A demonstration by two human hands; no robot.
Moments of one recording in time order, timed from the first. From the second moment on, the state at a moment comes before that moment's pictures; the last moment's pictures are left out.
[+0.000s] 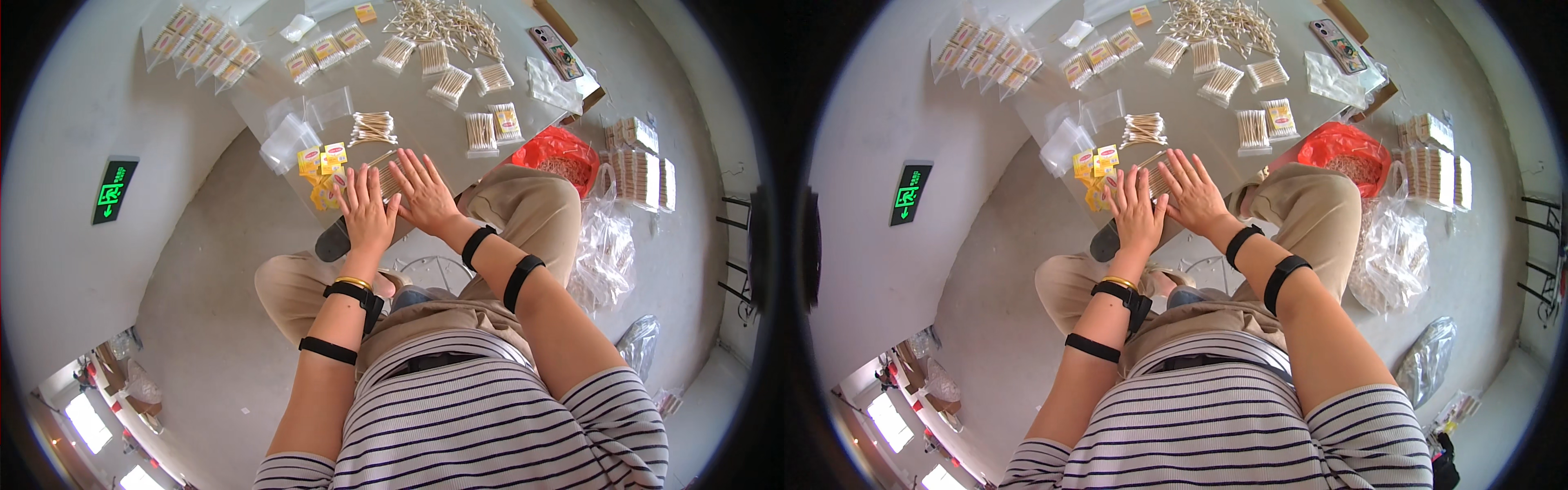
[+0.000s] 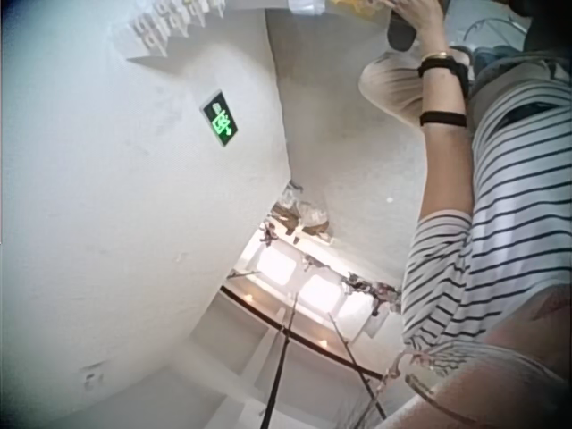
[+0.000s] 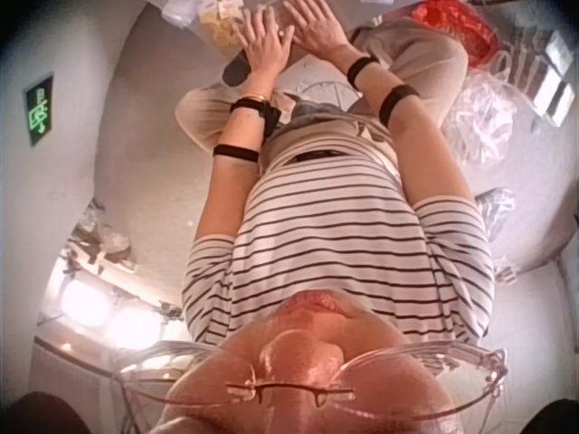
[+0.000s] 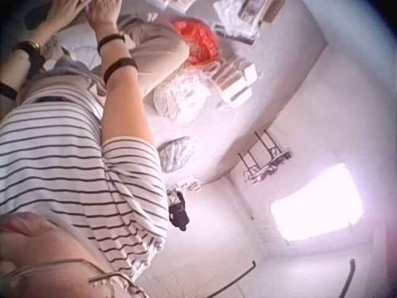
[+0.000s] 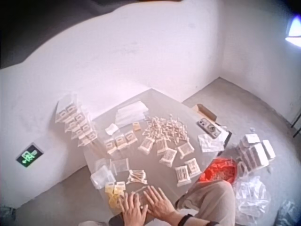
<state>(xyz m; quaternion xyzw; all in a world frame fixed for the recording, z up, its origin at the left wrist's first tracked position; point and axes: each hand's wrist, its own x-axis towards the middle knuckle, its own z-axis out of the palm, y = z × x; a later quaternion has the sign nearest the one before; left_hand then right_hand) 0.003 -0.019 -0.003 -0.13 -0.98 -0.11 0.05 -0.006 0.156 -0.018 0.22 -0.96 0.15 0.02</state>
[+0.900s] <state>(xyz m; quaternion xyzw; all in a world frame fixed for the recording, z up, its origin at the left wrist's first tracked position) 0.022 -0.025 -0.001 -0.15 -0.98 -0.15 0.05 0.003 0.178 -0.008 0.24 -0.95 0.18 0.00</state>
